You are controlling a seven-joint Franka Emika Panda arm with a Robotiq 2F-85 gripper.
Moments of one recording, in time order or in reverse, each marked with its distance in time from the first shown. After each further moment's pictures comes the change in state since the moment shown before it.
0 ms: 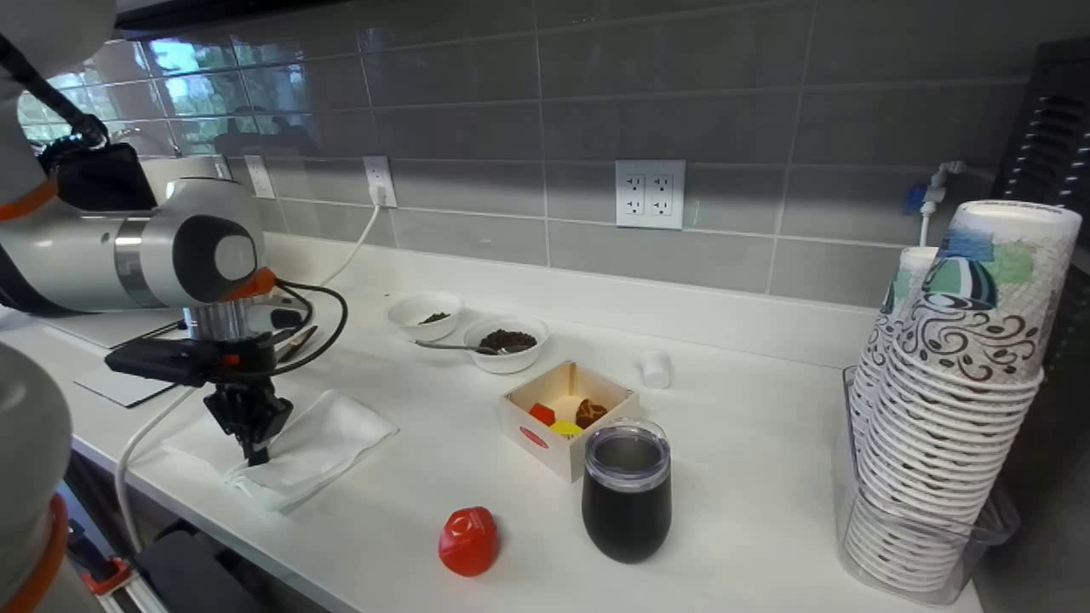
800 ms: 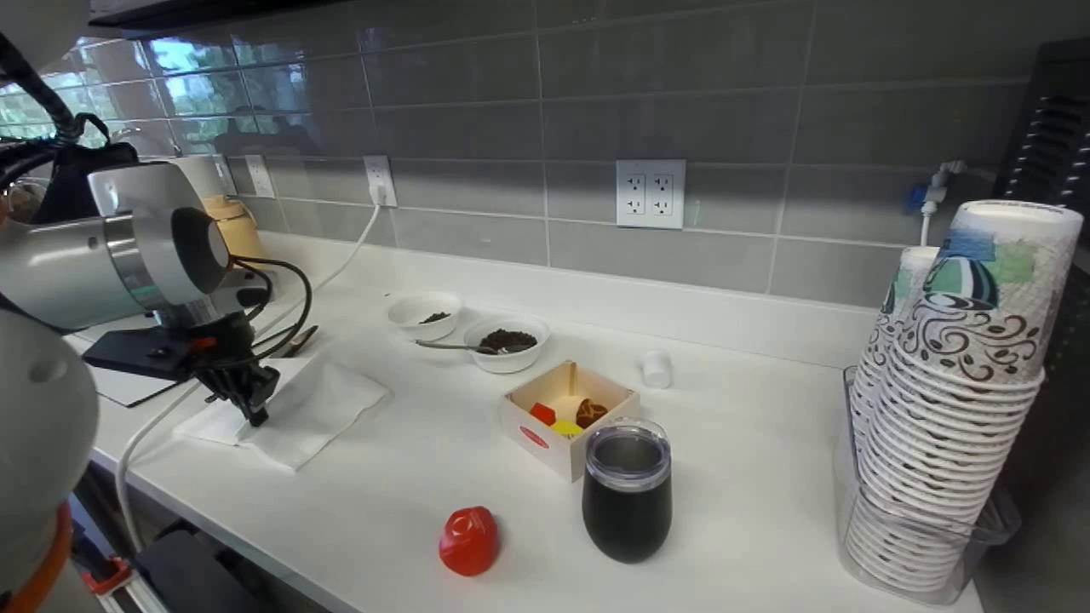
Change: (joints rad) arm 0.133 -0.010 -0.088 0.002 -0.355 0.243 0.328
